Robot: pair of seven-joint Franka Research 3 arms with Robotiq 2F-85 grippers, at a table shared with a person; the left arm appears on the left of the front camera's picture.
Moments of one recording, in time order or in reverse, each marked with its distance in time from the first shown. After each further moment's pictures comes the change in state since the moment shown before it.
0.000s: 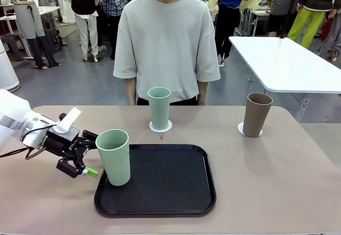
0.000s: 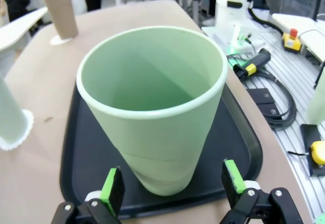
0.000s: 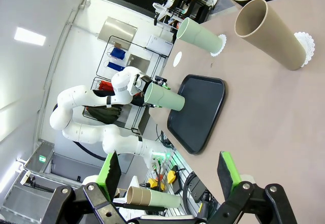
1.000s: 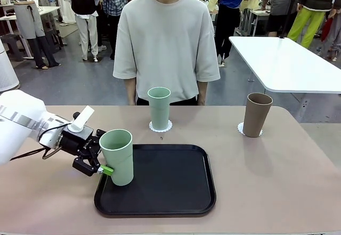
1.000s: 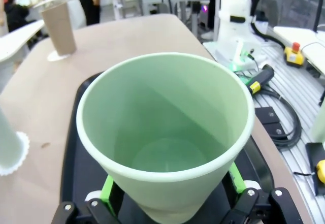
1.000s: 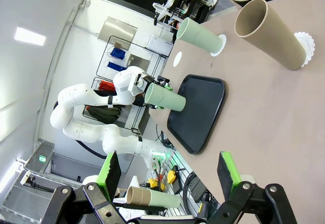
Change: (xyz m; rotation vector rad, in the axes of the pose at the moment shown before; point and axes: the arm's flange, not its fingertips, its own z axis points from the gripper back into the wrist) left arm 0.013 0.010 -0.034 -0.014 -0.069 0.004; right arm 0.000 0.000 0.000 0.000 0.000 0.000
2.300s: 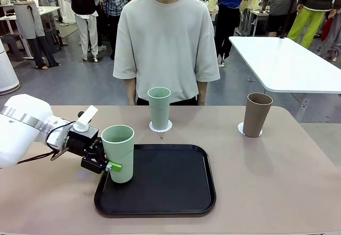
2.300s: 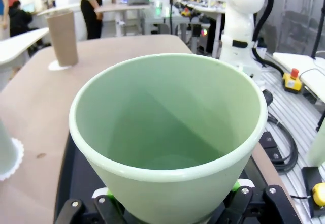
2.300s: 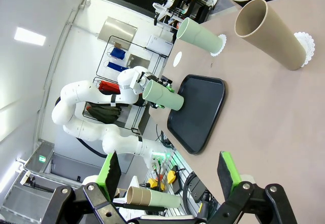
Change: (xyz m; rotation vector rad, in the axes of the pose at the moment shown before) left arm -0.004 0.009 -0.013 -0.022 -0.114 0.070; right arm 0.000 0.000 0.000 0.000 0.000 0.000
